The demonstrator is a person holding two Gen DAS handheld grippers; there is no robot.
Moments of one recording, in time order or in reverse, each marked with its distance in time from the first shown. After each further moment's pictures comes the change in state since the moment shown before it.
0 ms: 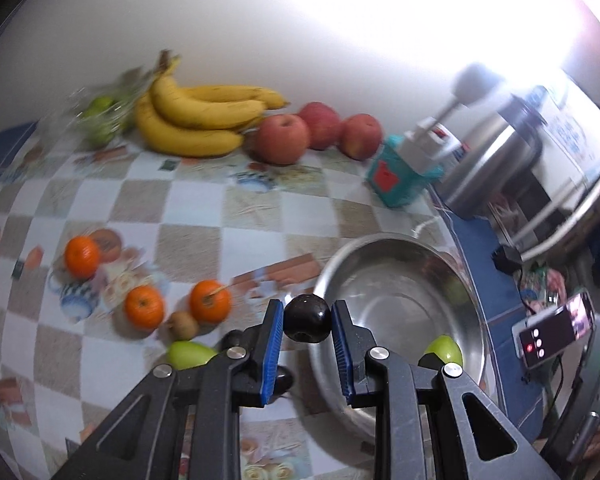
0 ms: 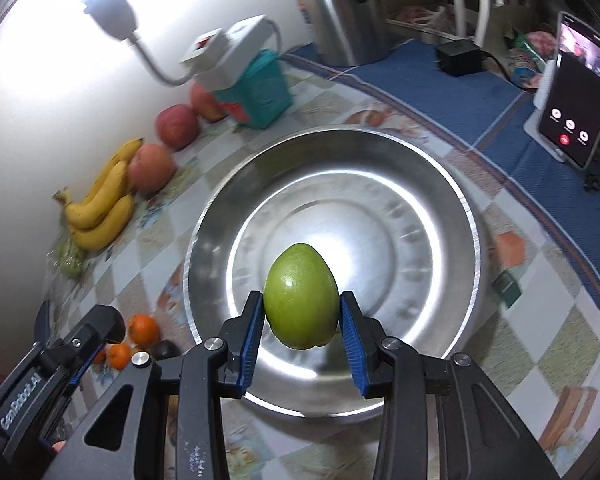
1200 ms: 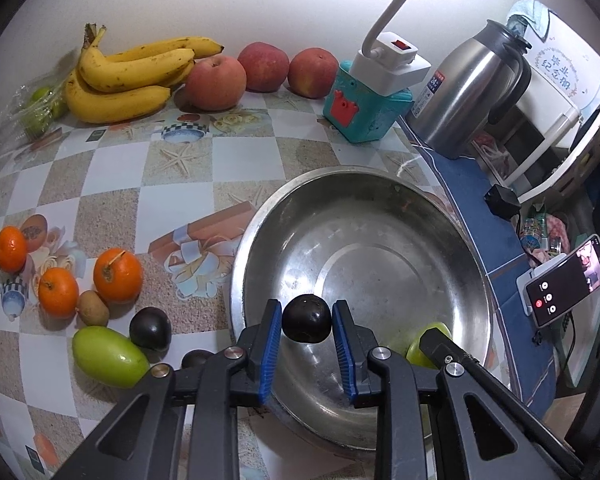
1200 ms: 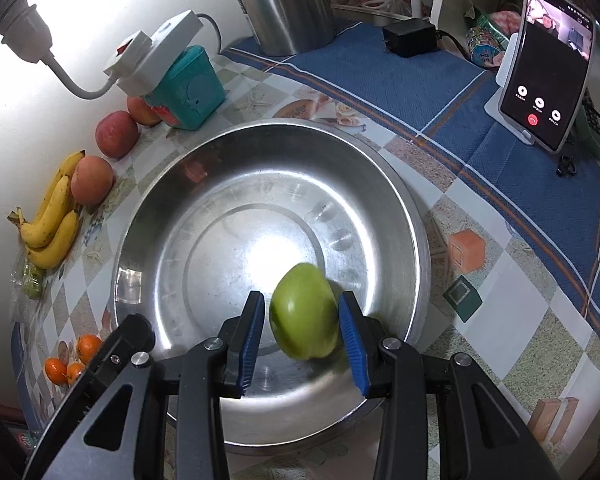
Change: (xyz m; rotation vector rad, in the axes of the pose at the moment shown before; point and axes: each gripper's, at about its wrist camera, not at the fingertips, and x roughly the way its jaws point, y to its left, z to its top) left arm 0.056 -0.037 -0.022 0.083 0.133 -0.039; right arm 0.021 -0.032 0.010 0.058 0.033 -0.118
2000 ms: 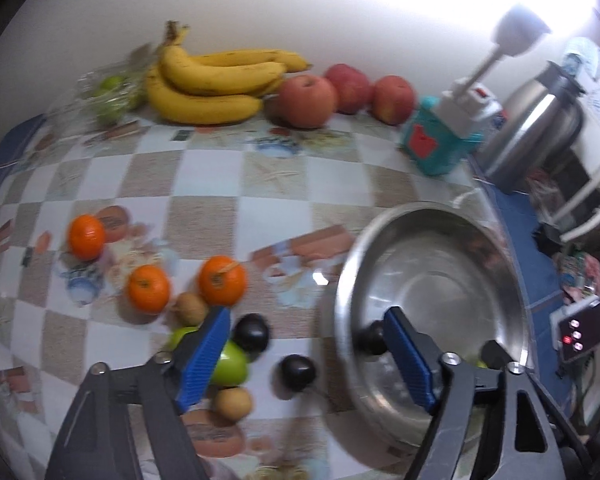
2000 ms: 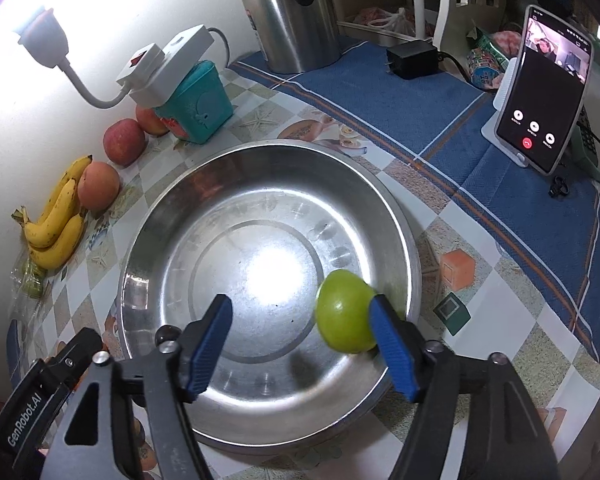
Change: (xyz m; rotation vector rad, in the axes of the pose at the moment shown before) left arm -0.027 0.044 0.008 -0.124 -0.027 0.198; right arm -0.010 0.003 0.002 -0.038 -0.048 -0.007
